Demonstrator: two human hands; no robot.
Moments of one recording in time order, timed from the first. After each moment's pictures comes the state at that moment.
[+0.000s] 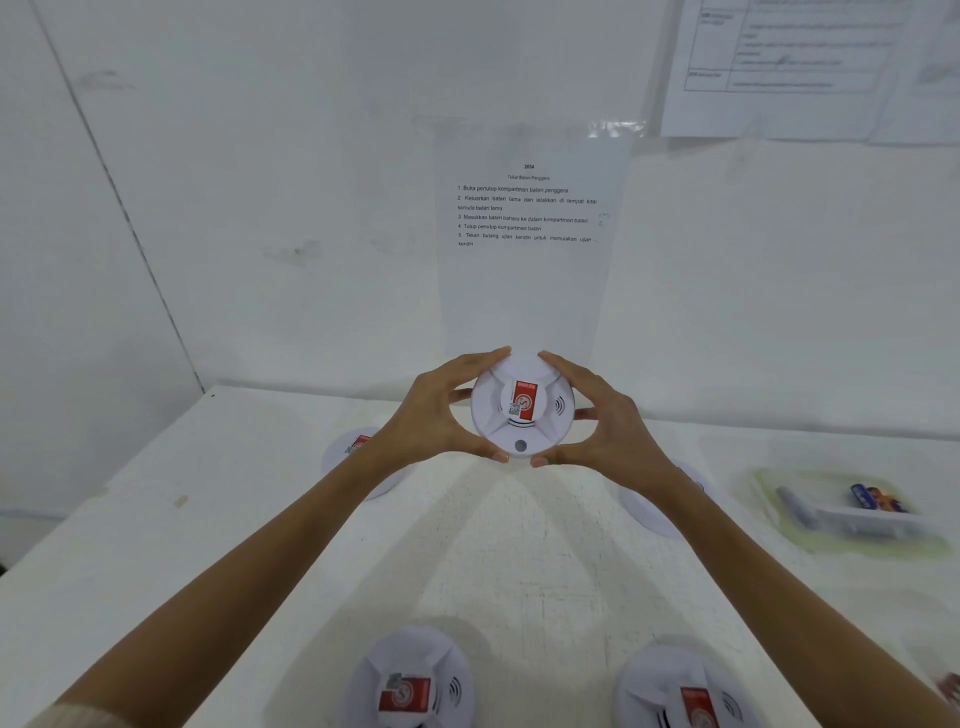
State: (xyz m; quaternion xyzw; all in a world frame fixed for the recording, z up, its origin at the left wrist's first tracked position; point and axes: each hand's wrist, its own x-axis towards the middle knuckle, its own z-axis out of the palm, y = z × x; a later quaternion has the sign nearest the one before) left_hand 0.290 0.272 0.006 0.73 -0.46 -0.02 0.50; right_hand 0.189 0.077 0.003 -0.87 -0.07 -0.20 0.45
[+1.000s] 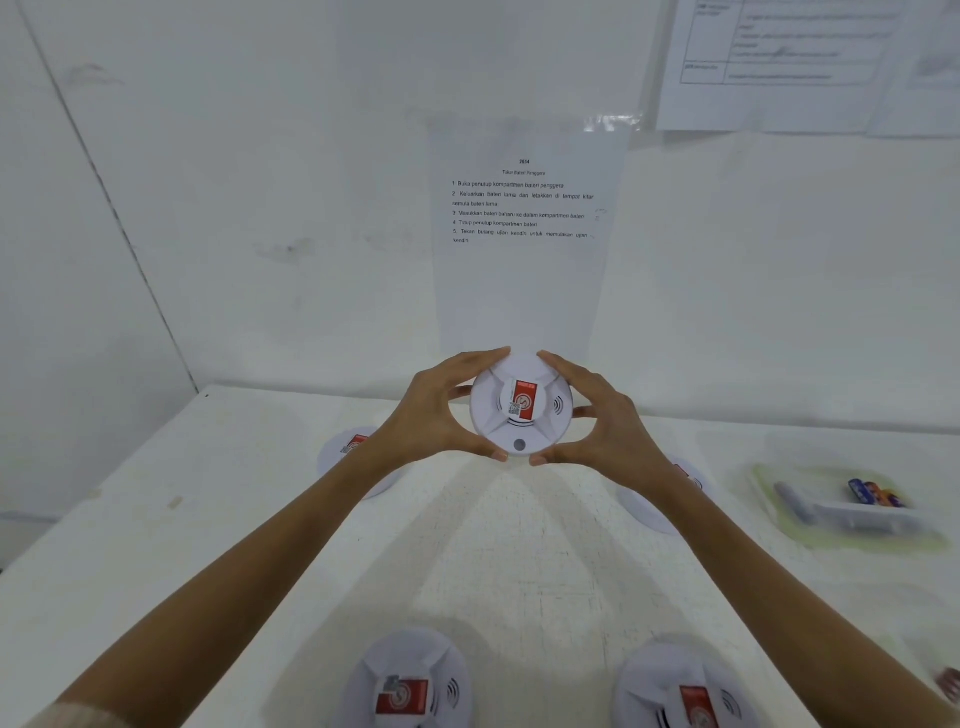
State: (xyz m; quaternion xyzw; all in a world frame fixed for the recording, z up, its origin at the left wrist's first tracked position) left_hand 0.296 0.267 0.002 0.73 -0.48 0.00 0.49; right_hand 0.192 0.073 -0.002 -0.87 -0.06 -0.21 0.44
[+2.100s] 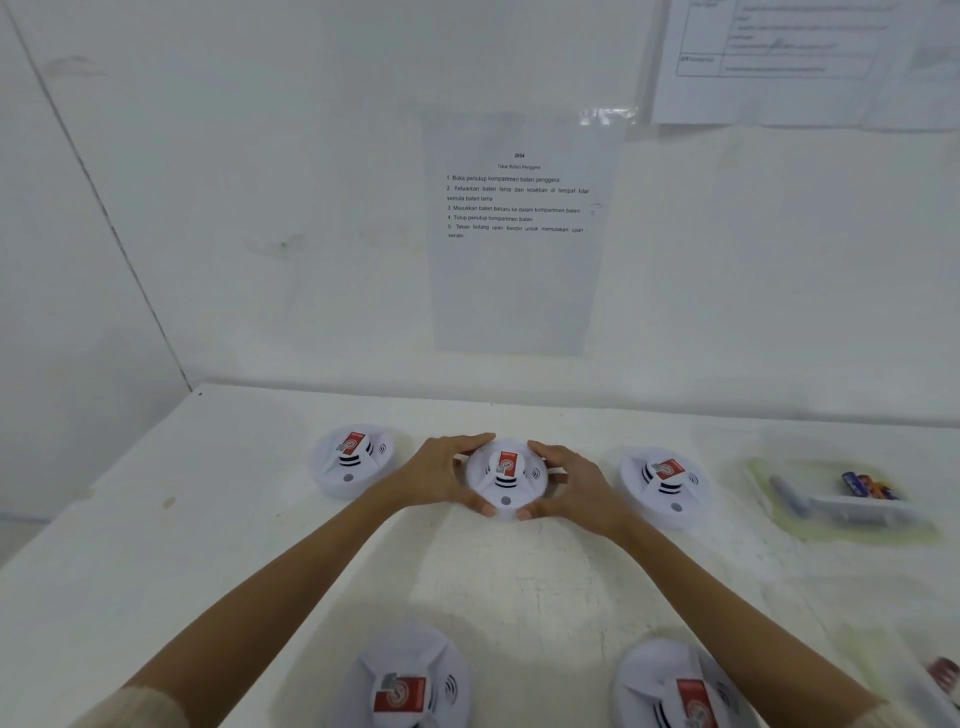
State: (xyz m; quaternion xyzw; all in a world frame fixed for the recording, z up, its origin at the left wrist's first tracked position) left_hand 0.305 0.261 -0.074 0.83 -0.36 -0.19 0.38; right_hand 0.200 0.076 -0.087 -0.86 0.06 -0.05 0.50
